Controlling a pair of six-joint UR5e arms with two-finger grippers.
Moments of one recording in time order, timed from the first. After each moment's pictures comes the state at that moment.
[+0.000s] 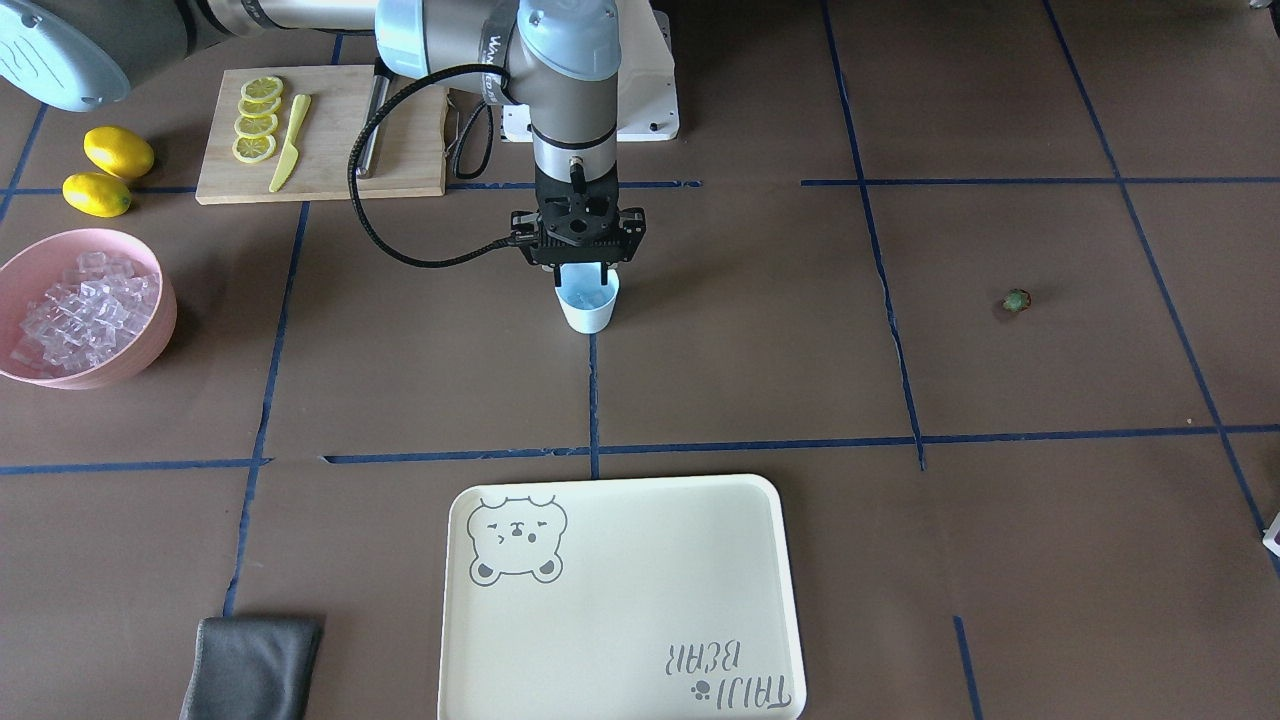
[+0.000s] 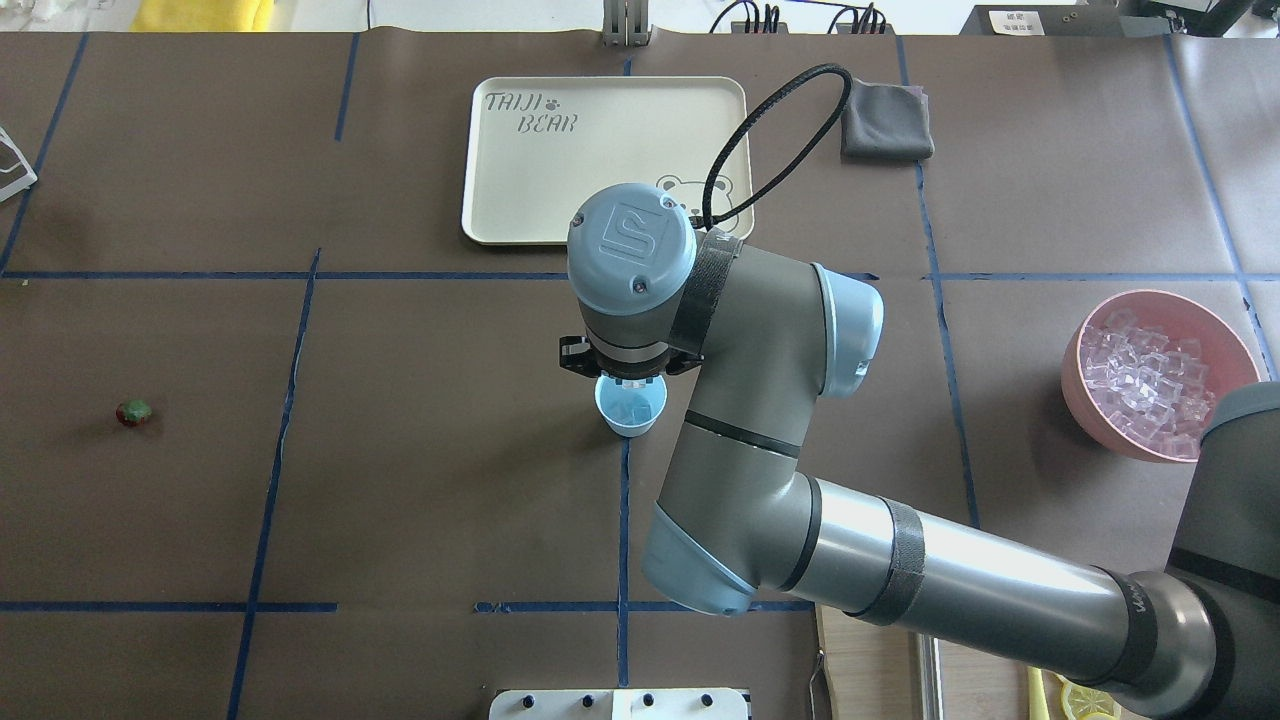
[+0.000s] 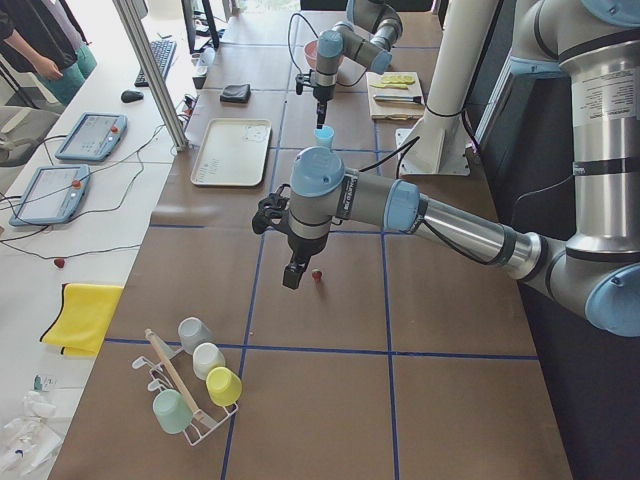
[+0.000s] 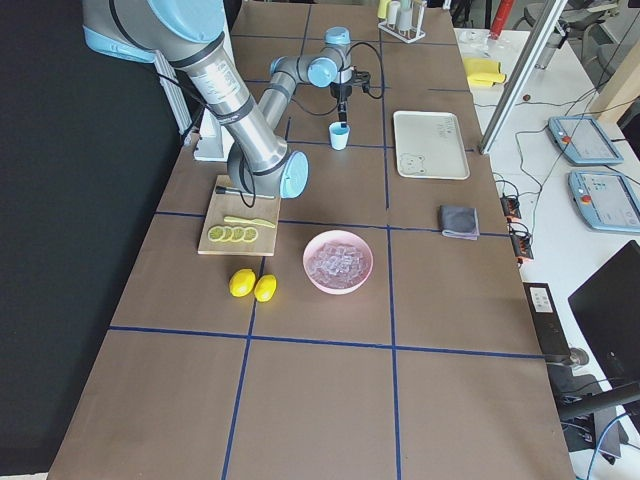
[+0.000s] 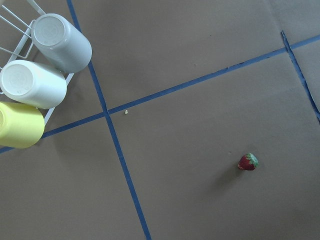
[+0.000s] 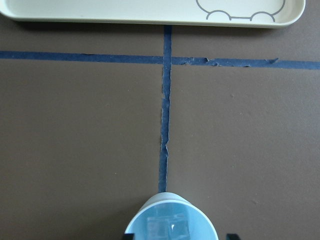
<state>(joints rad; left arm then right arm) -1.59 -1.42 -2.06 -1.43 -2.39 0.22 0.48 -0.72 1.64 -1.75 1.77 1.20</state>
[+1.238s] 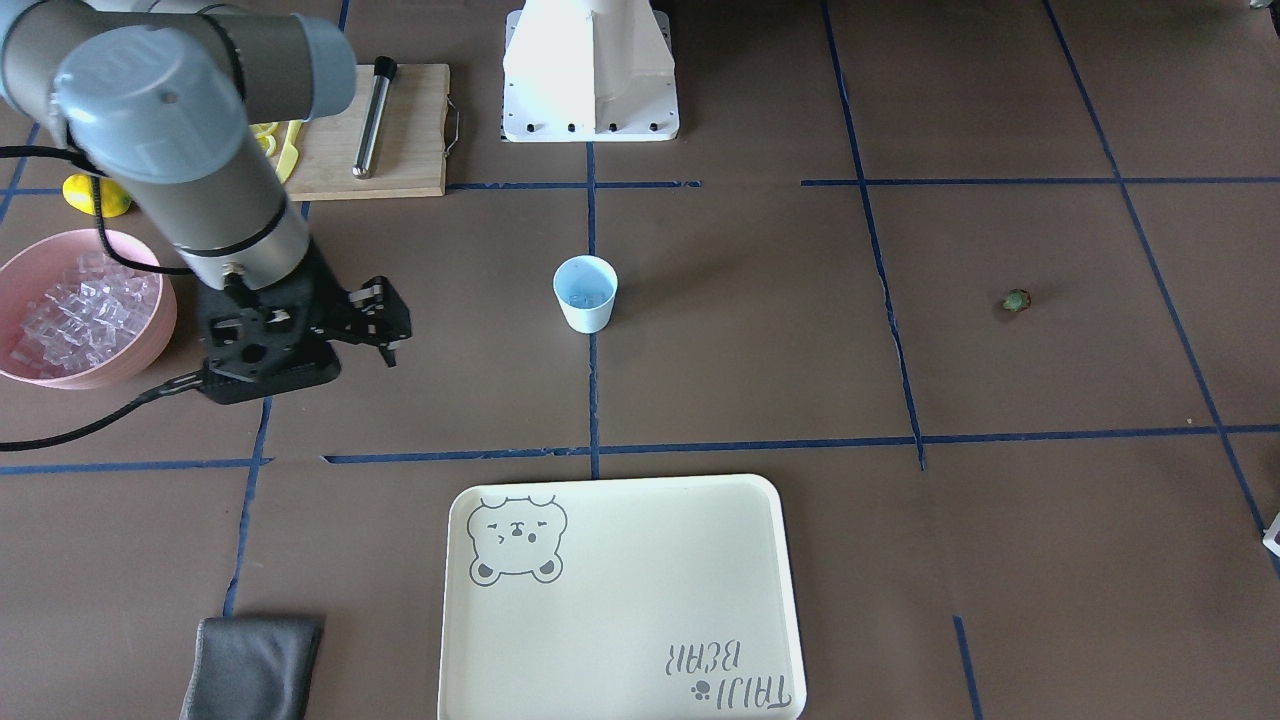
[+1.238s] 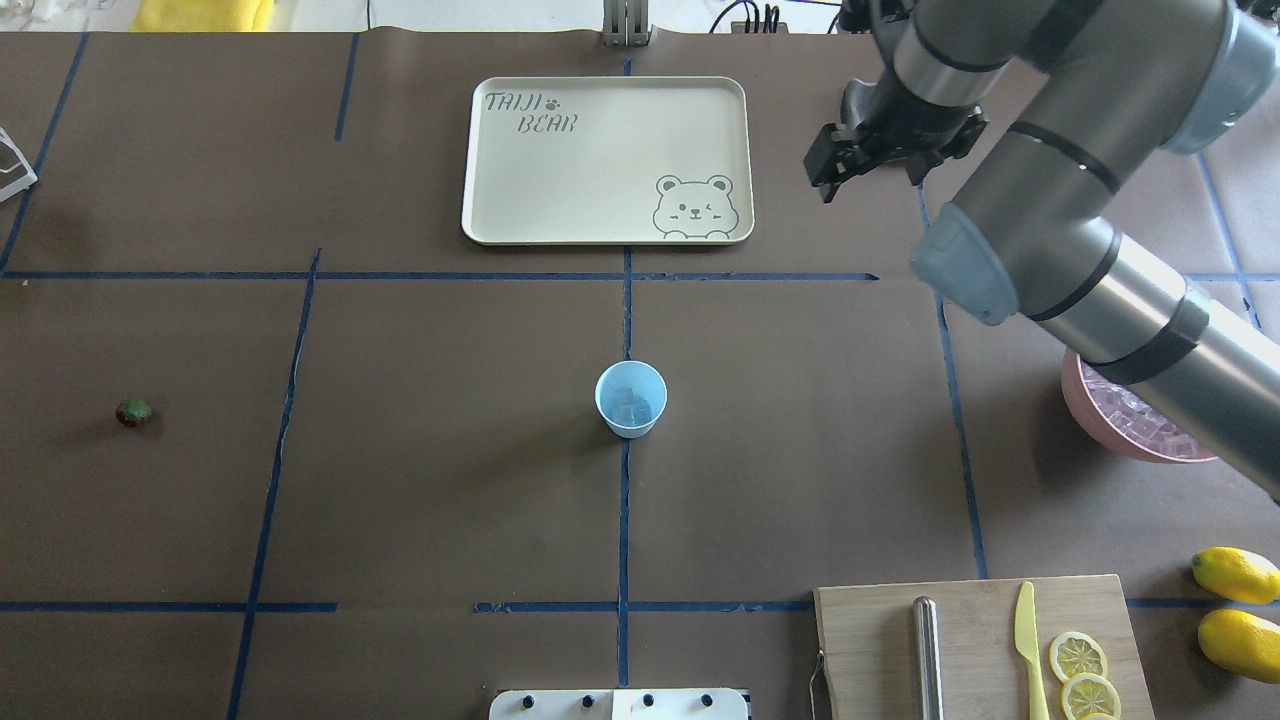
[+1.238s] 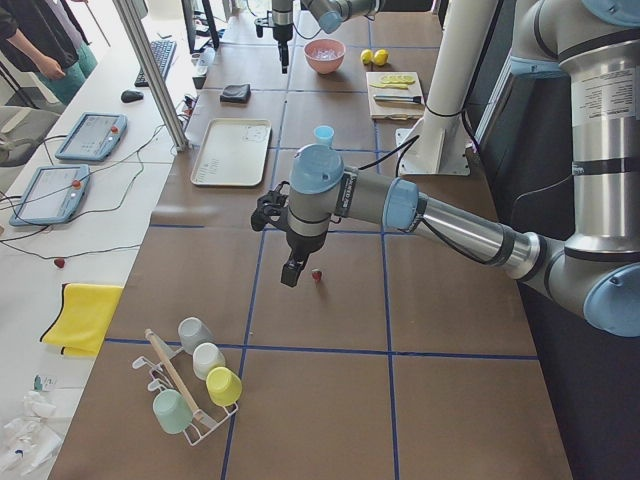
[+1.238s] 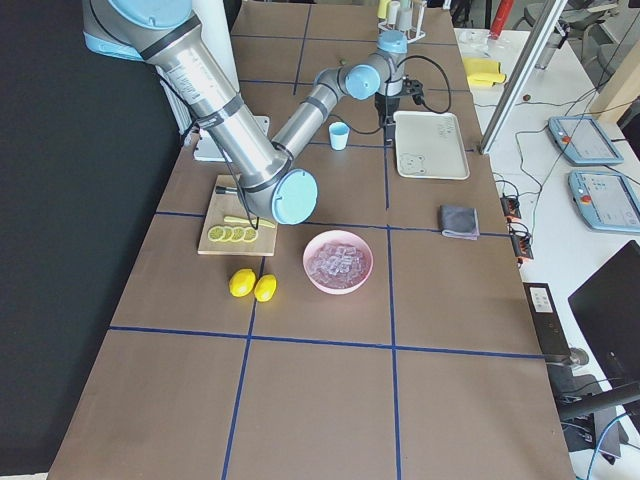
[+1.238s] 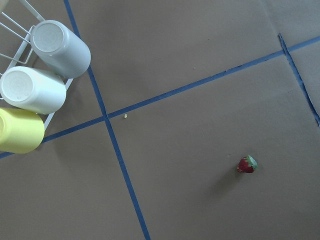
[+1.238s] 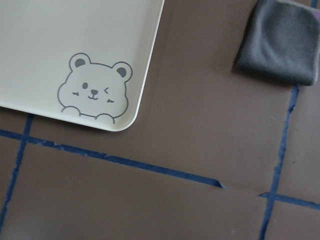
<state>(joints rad) -1.59 -1.43 -2.07 -1.43 -2.39 0.20 0.98 -0.96 1.73 -1.76 2.14 0.55</state>
